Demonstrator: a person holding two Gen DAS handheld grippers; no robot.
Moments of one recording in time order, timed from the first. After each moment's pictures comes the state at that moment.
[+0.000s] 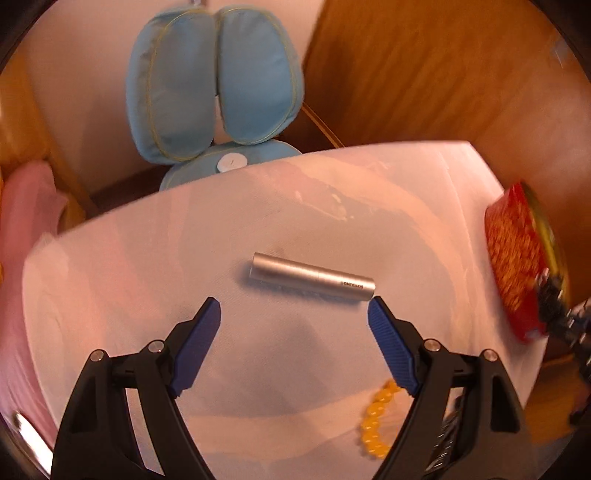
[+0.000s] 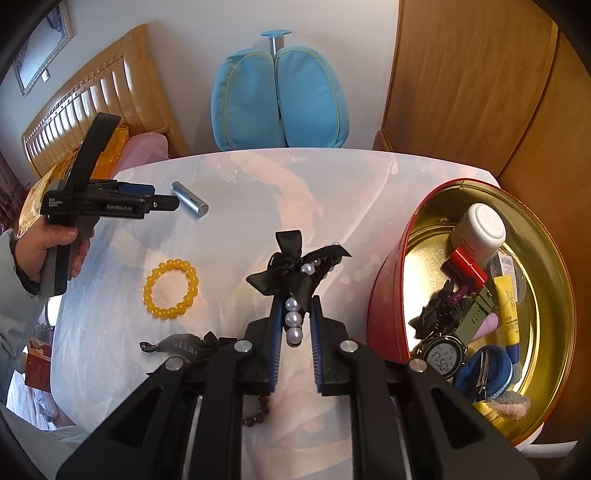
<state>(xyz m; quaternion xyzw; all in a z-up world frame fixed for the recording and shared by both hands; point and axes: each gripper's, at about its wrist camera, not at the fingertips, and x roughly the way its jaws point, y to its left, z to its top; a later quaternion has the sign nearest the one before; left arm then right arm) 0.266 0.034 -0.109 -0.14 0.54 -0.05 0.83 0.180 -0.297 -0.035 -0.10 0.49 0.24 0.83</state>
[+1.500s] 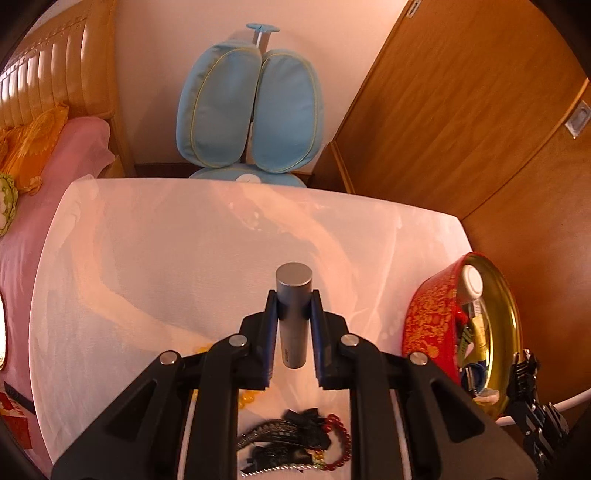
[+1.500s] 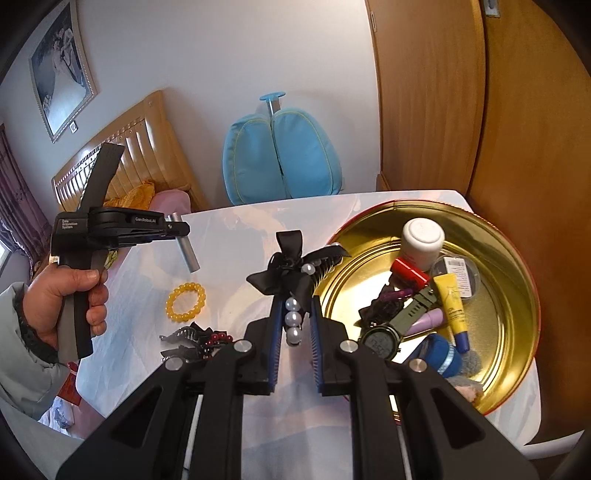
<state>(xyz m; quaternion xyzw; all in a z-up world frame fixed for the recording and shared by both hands) 0.216 -0.099 -0.009 -0.20 0.47 0.08 0.86 0.142 -0.429 0.017 -0.01 0.39 0.28 0.88</state>
